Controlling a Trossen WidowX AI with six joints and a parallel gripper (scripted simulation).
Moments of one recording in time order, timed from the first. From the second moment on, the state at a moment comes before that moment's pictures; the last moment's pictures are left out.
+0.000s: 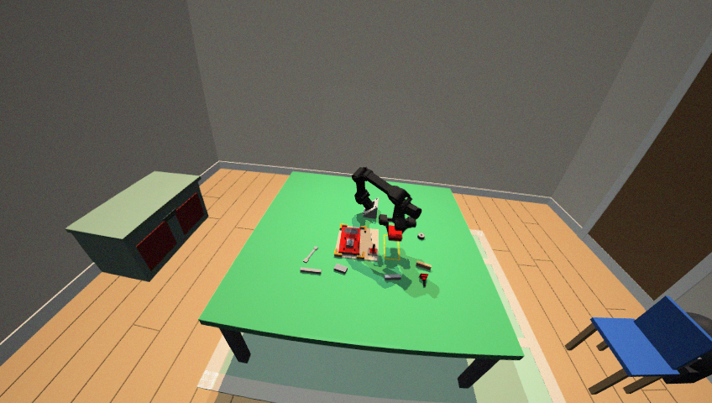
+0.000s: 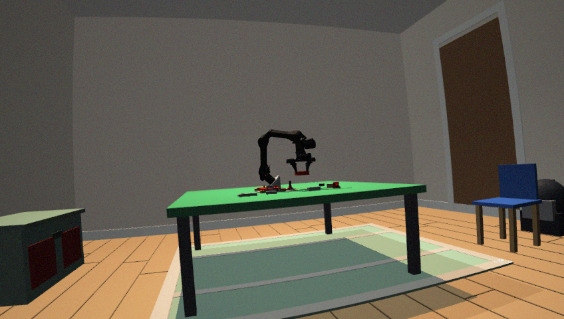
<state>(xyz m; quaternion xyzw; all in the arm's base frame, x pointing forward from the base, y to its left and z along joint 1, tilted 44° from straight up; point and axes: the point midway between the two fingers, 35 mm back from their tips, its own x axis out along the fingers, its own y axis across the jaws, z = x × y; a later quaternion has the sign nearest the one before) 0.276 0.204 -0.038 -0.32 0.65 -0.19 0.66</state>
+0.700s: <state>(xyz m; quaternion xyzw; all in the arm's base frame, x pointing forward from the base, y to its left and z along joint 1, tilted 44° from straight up) 0.278 0.193 -0.052 -0.32 0.65 -0.19 0.66</state>
